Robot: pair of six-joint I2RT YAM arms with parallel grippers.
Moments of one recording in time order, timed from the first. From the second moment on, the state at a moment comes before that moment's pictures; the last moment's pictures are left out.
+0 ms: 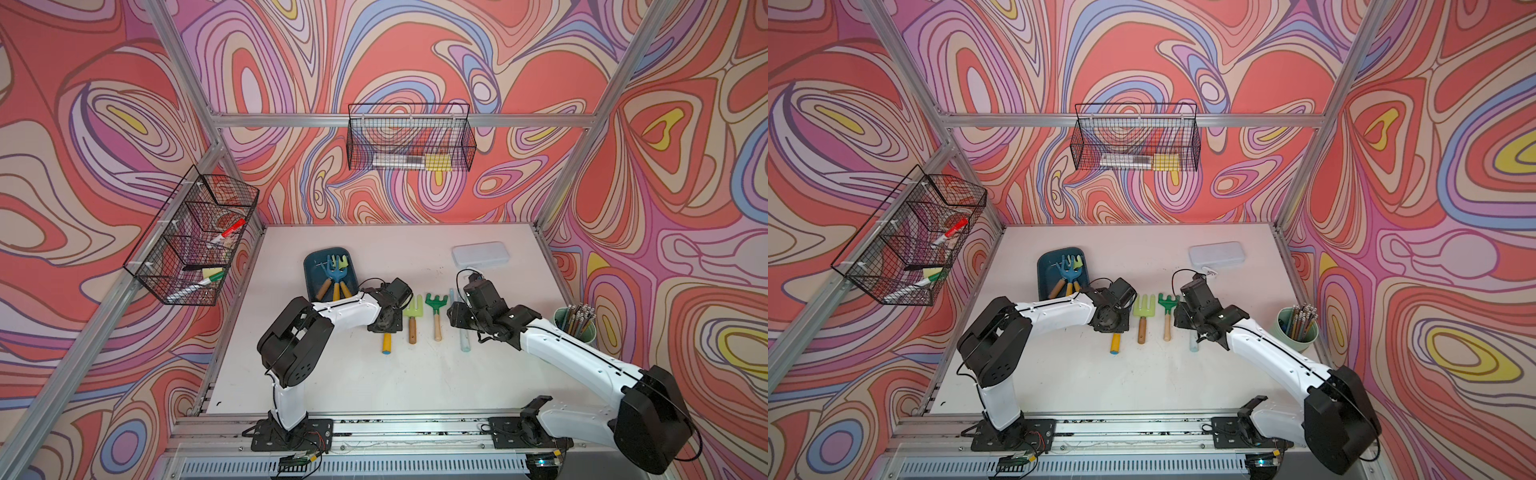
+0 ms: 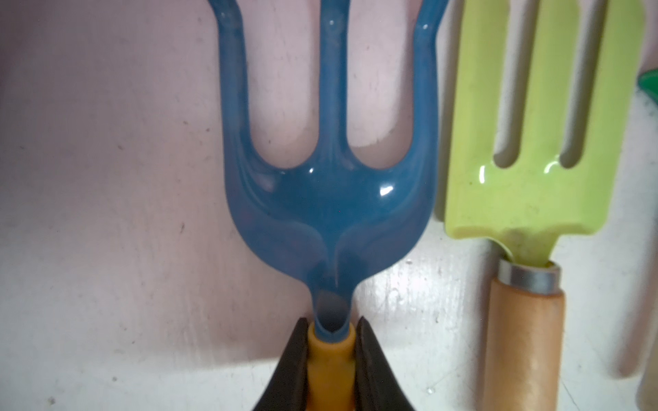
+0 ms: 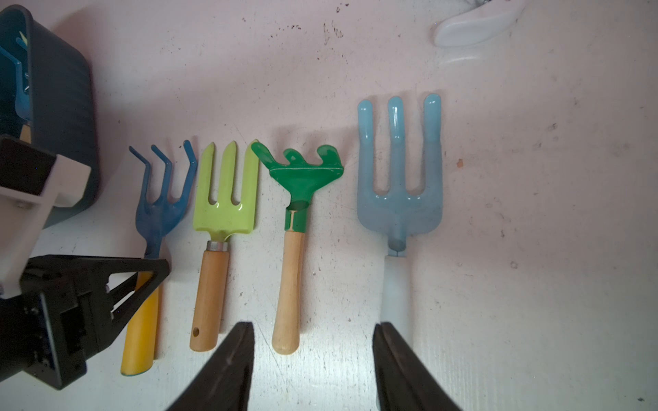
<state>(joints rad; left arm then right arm) -0.72 1.86 1.16 -0.58 -0.09 -0.69 0.54 1.23 0.80 -0.49 0.10 0.59</state>
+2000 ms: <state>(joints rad) -0.22 2.00 1.48 -0.81 -0.14 -0.37 0.54 1.32 0.84 -0.46 0.08 0.54</state>
